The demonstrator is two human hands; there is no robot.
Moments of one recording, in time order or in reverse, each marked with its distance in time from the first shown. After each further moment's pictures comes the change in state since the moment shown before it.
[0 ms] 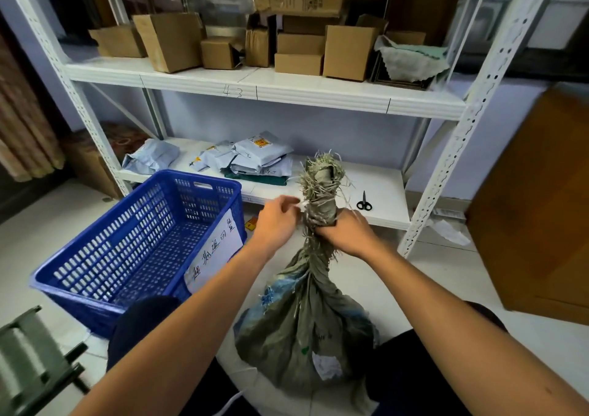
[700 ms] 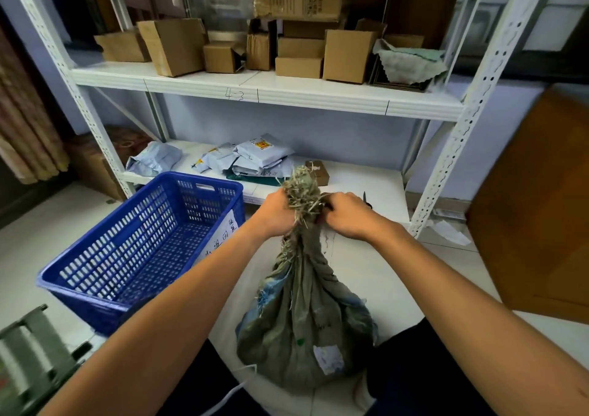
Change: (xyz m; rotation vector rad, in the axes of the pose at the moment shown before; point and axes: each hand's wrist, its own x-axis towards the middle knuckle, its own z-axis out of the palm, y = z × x) left_hand 0.000 0.020 -0.019 0.492 -0.126 0.303; right_hand 0.002 -0.024 -0.028 -0.152 -0.105 -0.093
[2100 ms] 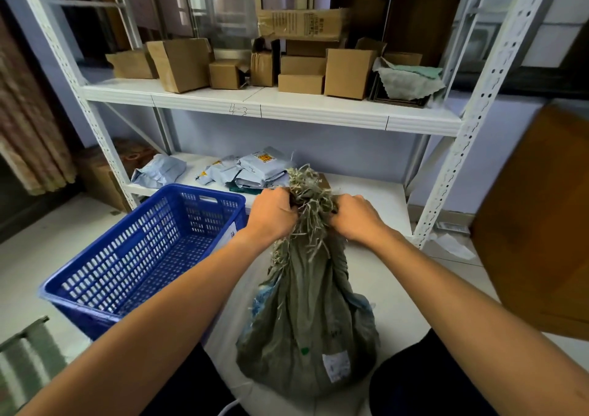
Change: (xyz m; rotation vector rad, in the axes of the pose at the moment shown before) left_hand 0.006 0.017 -0.019 0.204 0.237 -0.118; right_hand 0.015 0.008 -0.010 -0.088 0.180 0.050
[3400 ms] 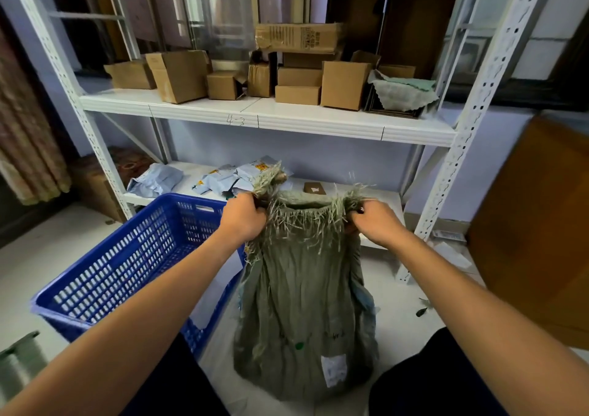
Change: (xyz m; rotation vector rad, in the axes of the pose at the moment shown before) left_hand 0.014 -0.043 -0.023 -0.148 -0.041 -0.224; right_hand 0.004 0.039 -0.023 0.188 0.026 0.141
